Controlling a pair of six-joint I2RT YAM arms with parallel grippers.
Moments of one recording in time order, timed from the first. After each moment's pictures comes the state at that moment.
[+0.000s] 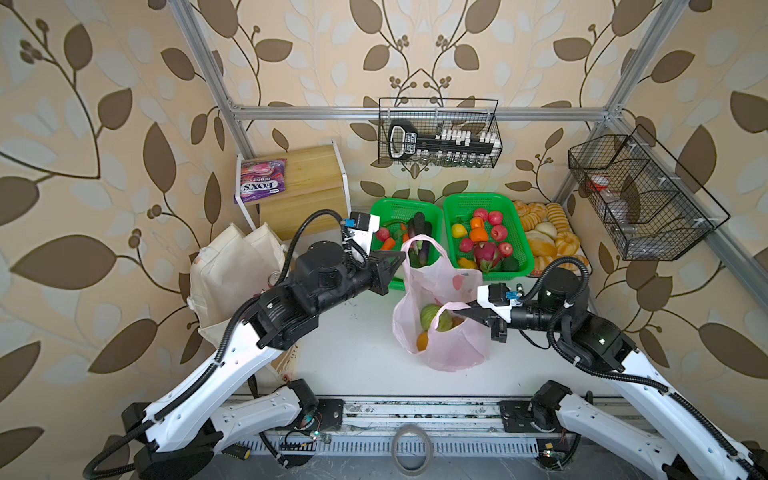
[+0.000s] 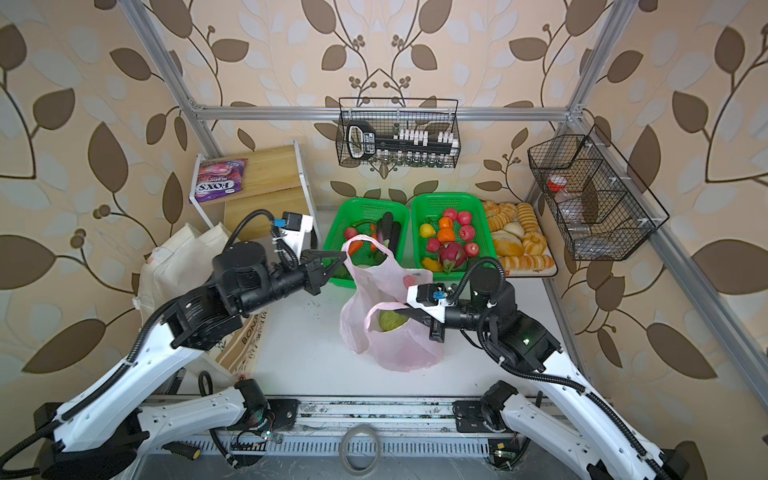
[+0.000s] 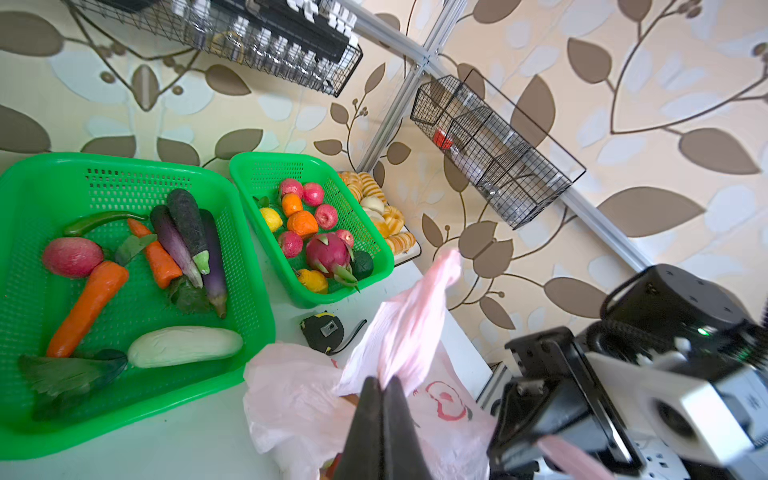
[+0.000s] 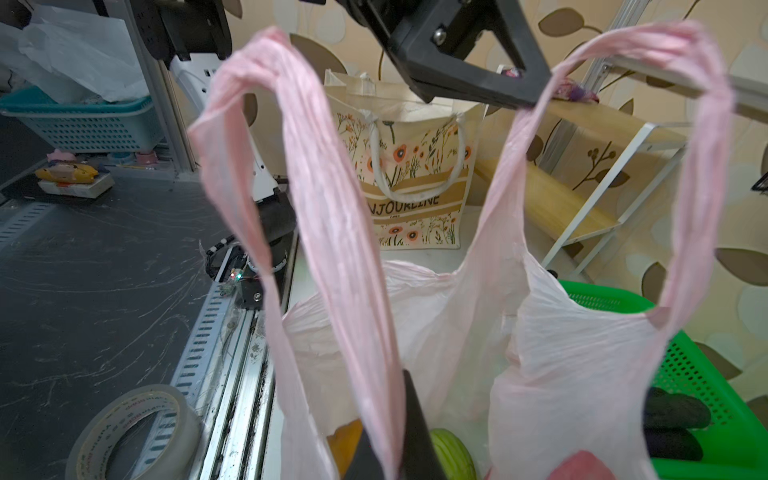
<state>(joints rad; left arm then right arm) -0.78 0.91 1.26 -0.51 0.05 -0.55 0.59 0.75 0.91 -0.39 -0.70 -0.35</state>
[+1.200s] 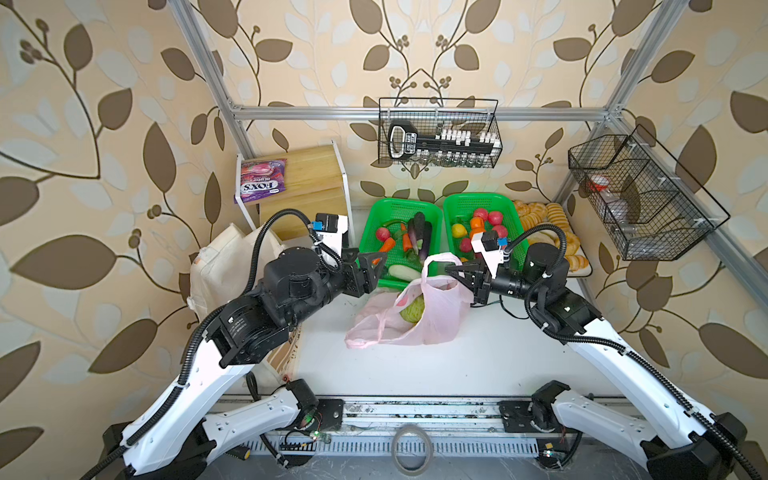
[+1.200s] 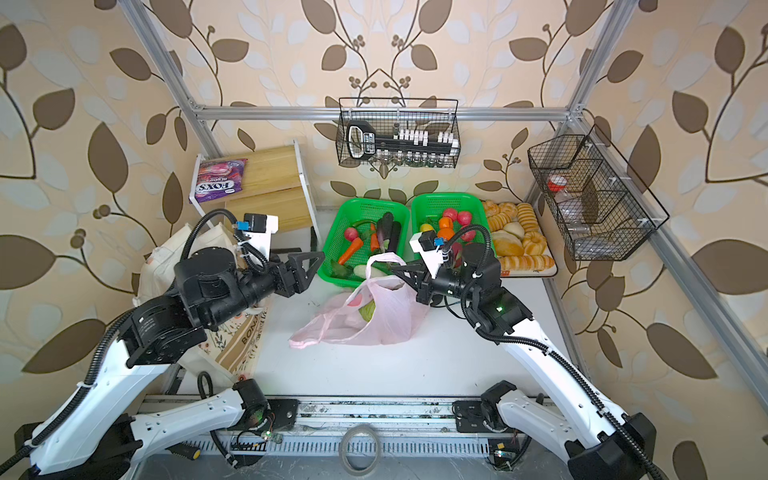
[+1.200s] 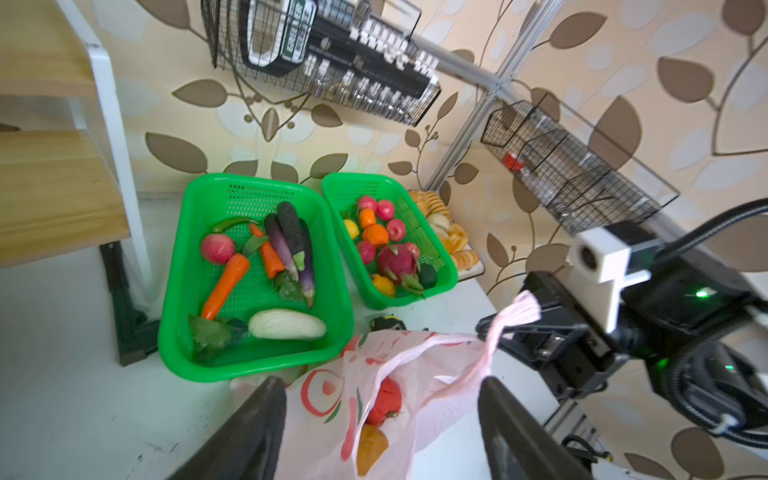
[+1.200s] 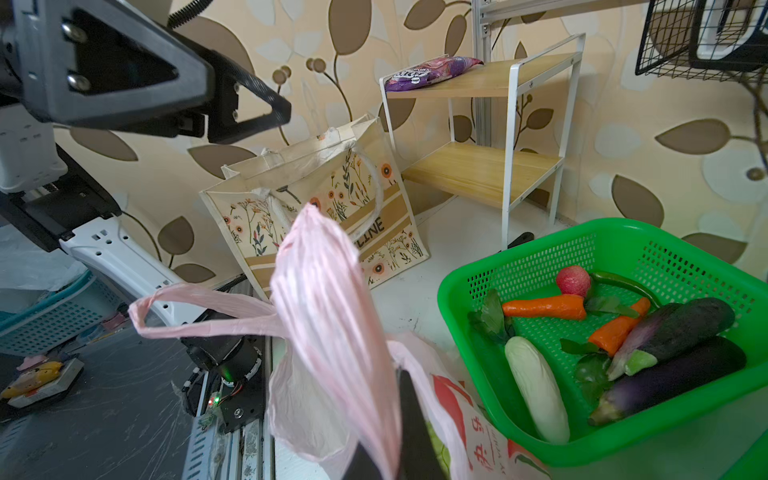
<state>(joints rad) -0.78 0.90 1.41 -0.73 -0.13 -0.49 0.47 0.99 0.91 -0.10 -0.65 0.07</state>
